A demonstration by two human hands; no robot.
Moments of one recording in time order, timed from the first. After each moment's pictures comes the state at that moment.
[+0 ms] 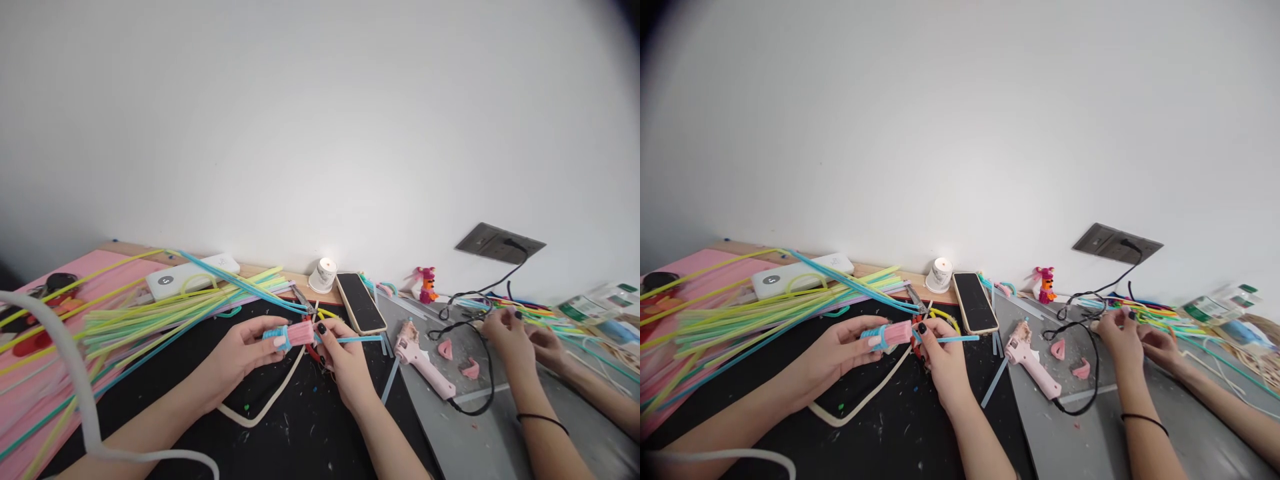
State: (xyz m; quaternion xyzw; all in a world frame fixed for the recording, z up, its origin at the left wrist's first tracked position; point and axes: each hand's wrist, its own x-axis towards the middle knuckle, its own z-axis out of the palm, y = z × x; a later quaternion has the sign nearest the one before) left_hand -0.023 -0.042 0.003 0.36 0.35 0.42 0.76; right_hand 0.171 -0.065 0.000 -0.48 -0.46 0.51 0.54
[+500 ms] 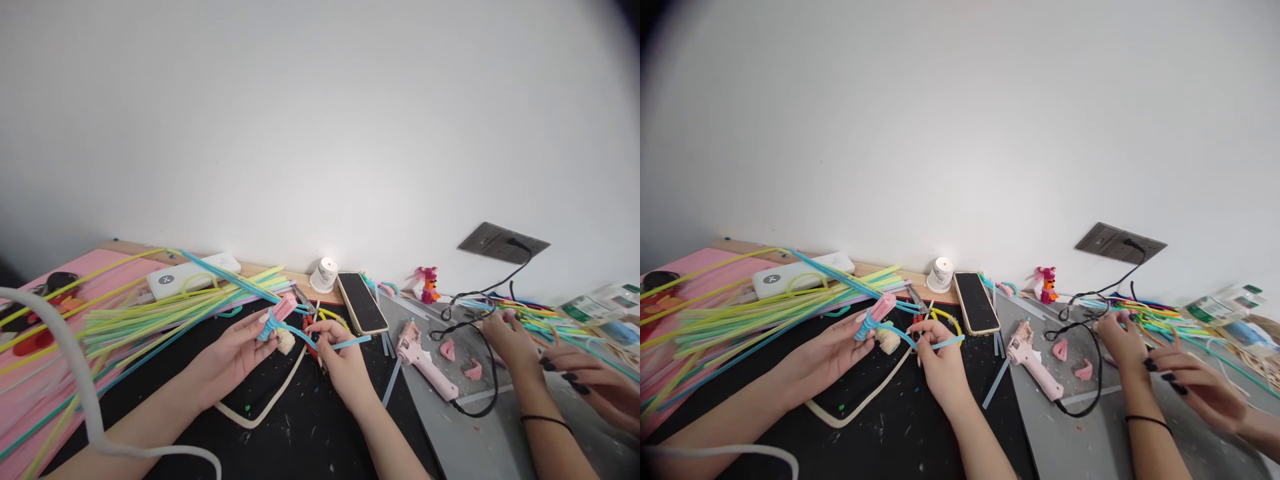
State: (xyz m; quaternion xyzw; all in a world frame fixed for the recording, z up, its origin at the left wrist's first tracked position) left_hand -0.029 -0.036 0.004 0.20 0.31 0.44 0.82; right_hand 0.173 -0.065 -0.001 -0.51 -0.55 0.46 0.48
